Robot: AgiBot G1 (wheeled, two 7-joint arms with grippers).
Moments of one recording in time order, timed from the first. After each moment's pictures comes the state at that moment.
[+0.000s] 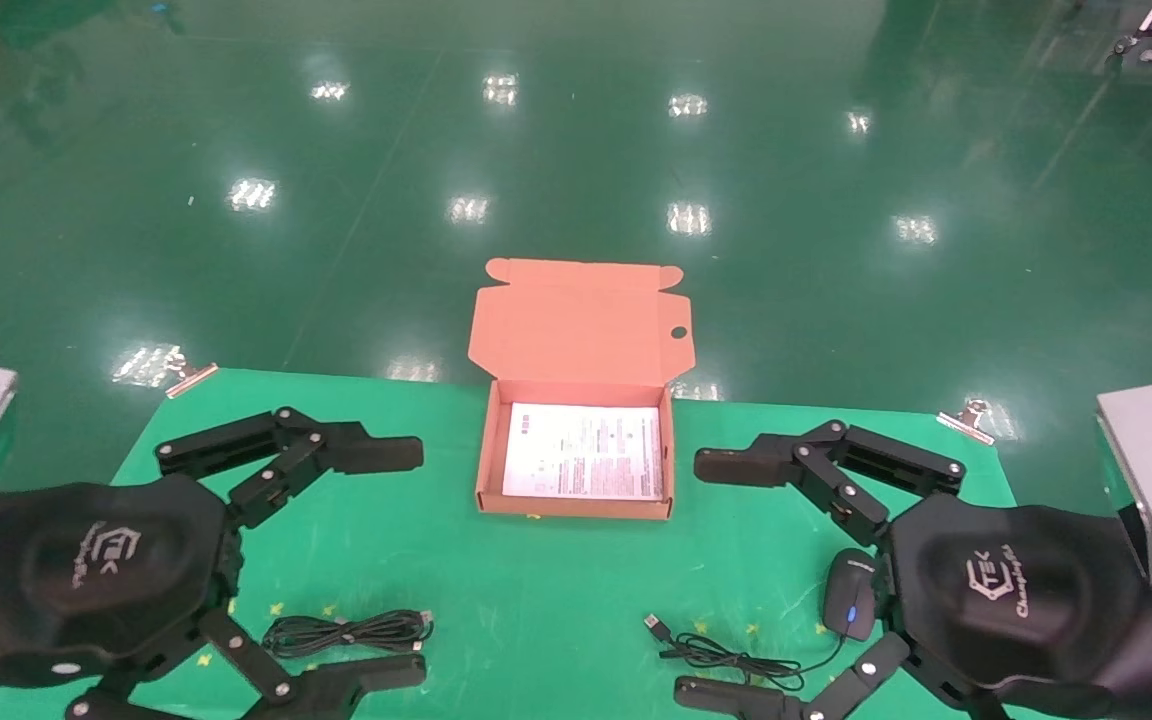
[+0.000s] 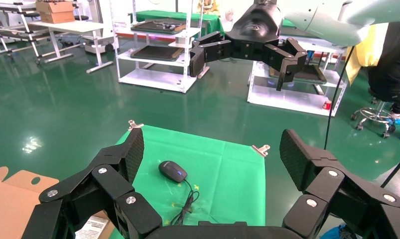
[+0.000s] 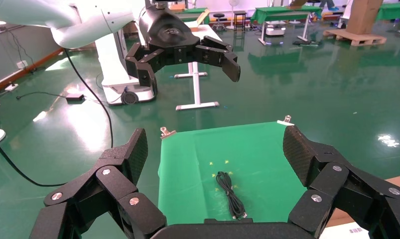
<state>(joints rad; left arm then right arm) -1.07 0.61 0.28 -1.28 0.73 1.50 -0.19 1.08 -0.61 -0.28 1.28 -0.73 -1.49 0.19</state>
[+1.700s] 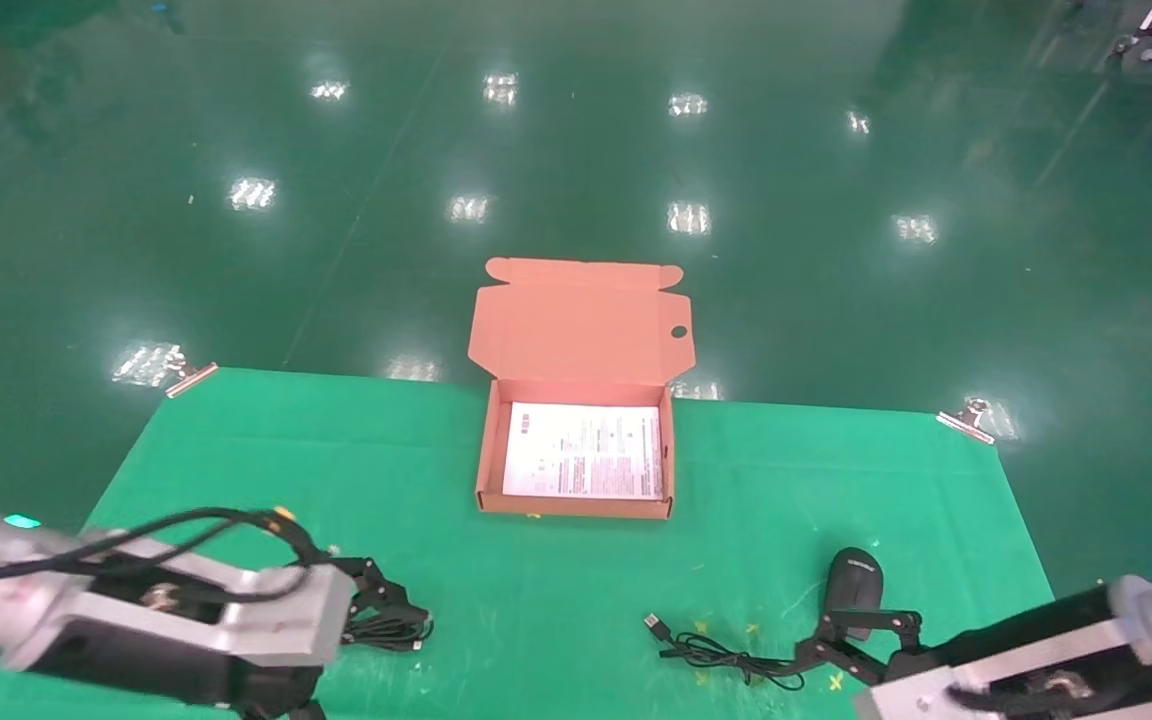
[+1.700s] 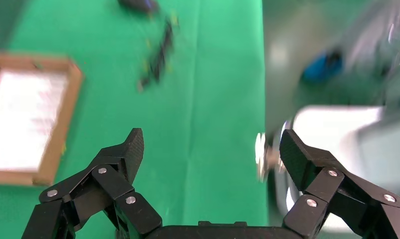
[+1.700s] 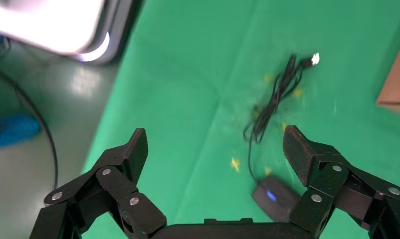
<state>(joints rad) -1.46 0.82 0.74 -1.17 1.52 1.54 -0.15 1.54 -0.67 -0.89 1.35 -1.50 -1.55 0.03</state>
